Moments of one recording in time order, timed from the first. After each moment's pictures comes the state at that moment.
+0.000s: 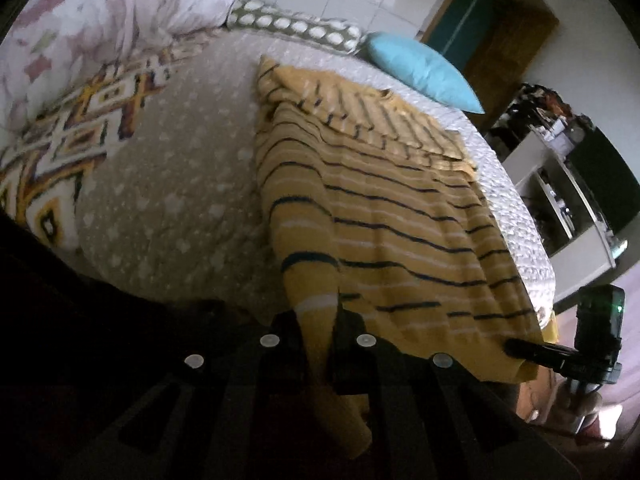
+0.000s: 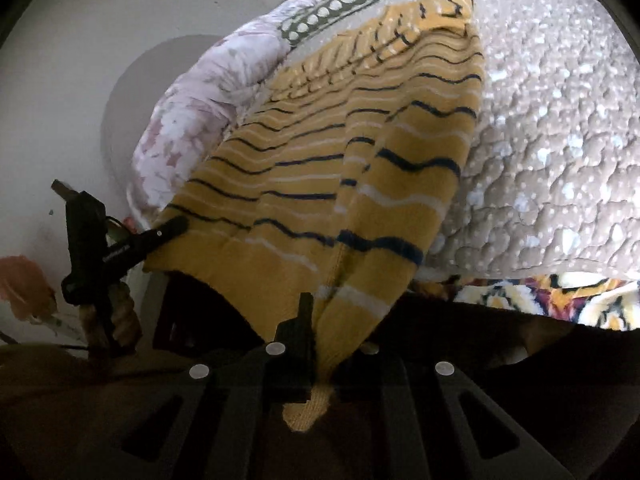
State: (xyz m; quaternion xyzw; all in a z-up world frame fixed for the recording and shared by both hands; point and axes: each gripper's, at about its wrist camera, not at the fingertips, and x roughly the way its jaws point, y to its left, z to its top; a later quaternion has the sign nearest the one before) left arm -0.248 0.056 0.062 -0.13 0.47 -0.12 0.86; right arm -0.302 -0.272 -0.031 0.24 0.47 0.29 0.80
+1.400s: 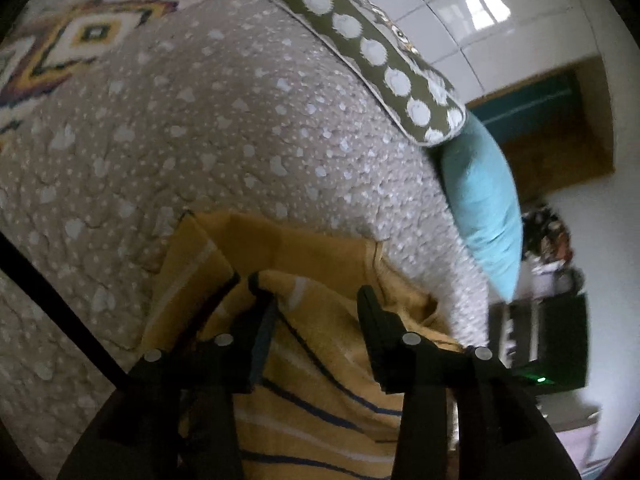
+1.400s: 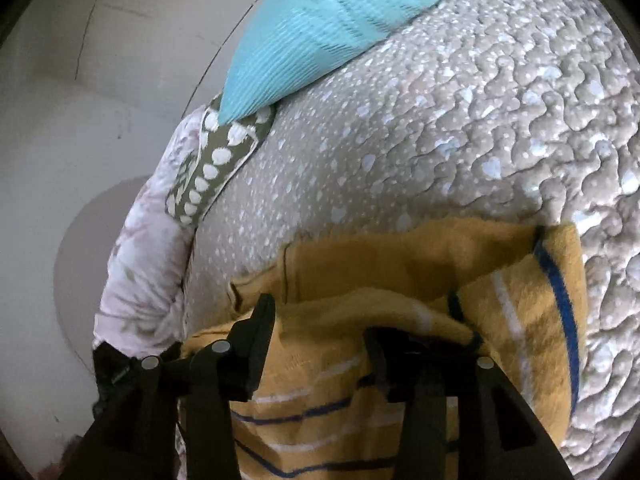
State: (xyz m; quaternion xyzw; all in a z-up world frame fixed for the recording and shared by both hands) left arm 0.165 0.060 0.029 -0.37 0.51 -0.10 0.77; right arm 0.123 -0.345 -0.017 0.41 0.43 0.13 0.79
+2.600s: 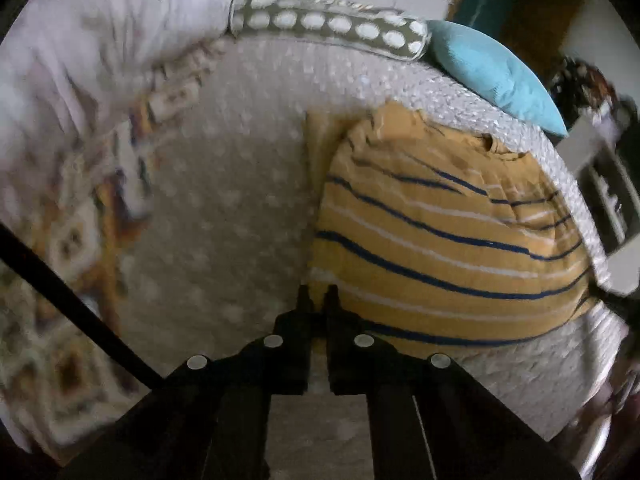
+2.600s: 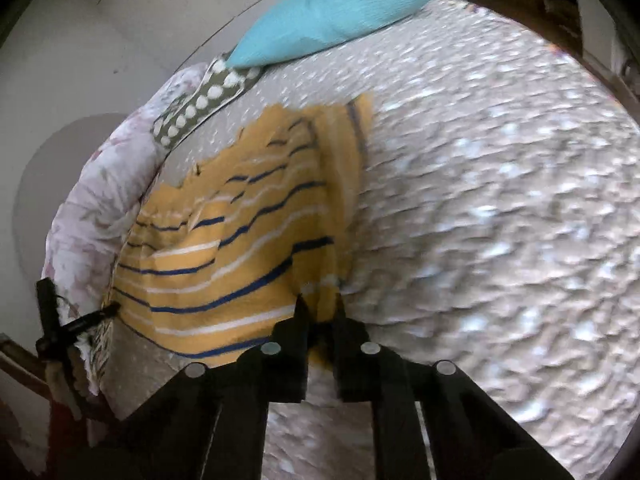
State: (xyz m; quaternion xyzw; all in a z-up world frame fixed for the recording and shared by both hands) left arm 0.009 0.086 0.057 -0.03 0.51 -0.08 0.86; right arm -0.068 -0.383 -0.003 0.26 0.46 0.09 0.85
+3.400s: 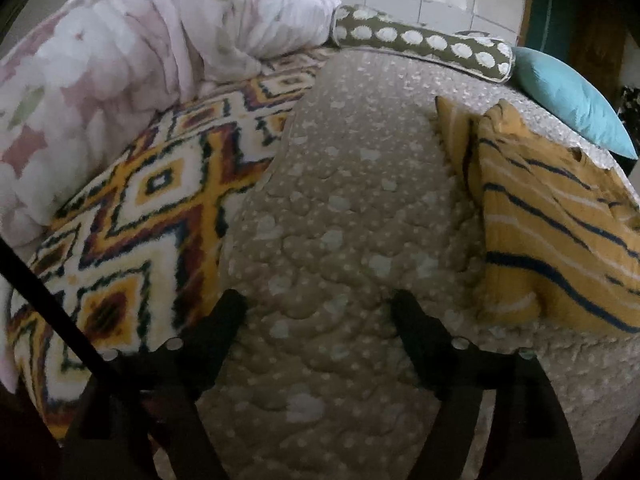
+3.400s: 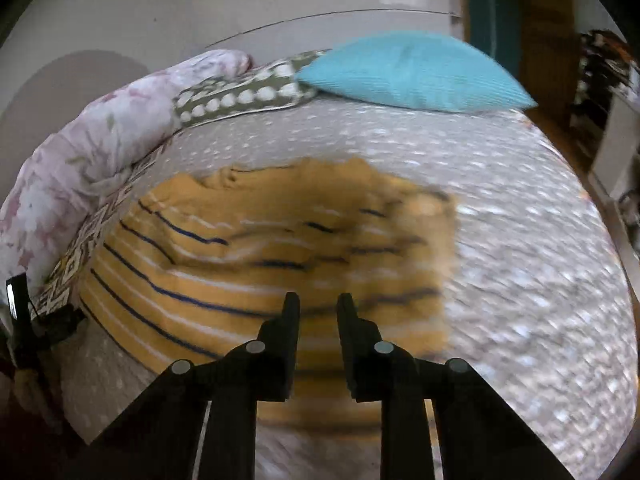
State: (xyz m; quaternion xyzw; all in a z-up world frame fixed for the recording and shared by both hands) left arm -0.033 0.131 -0.002 -0.02 0.44 0.08 0.90; right arm -0.020 -0.269 0.061 0.07 0.42 0.08 0.90
